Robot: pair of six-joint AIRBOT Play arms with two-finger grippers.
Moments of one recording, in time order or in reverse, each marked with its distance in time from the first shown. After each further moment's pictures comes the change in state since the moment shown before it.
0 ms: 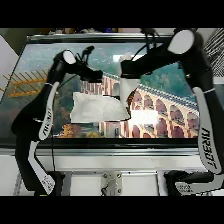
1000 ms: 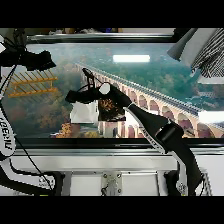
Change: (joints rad) left arm 0.374 0.324 -0.137 0.000 -0.040 0.003; right arm 0.311 -0.489 0.000 0.517 -0.620 -0.247
